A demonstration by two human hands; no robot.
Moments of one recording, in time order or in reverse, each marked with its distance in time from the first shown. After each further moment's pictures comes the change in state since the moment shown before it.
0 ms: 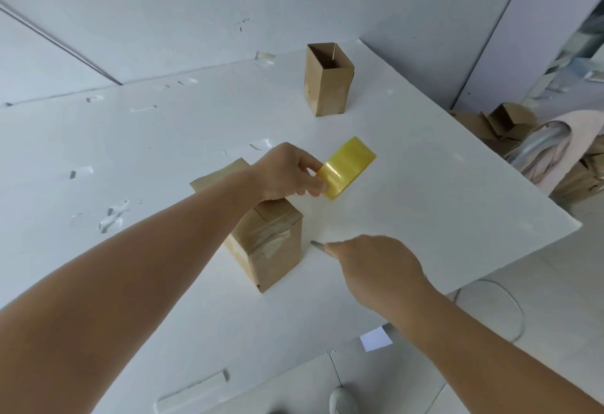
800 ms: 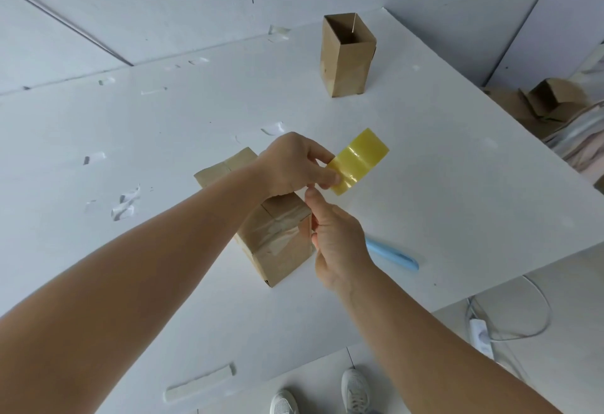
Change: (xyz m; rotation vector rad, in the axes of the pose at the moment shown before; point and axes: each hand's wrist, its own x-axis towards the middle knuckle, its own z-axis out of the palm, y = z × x) left_hand 0.006 -0.002 0.002 0.025 0.051 -0.059; right_hand 0.064 -0.047 0.017 2.120 0.109 0.587
